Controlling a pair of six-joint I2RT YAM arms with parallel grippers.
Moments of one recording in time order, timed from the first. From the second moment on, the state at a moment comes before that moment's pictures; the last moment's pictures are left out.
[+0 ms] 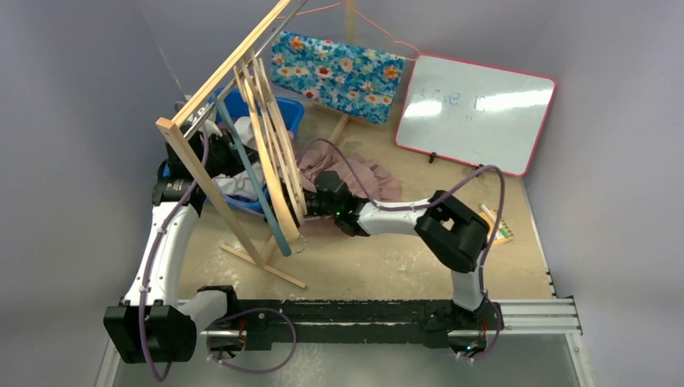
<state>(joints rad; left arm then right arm) 0.04 1.08 1.02 -0.39 0.48 -0.60 0.99 1.97 1.18 0.63 -0.49 0.14</state>
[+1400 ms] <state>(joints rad) 0.02 1.15 0.85 -0.12 0.72 -0.81 0.69 1.69 0.93 0.66 -1.06 0.32</state>
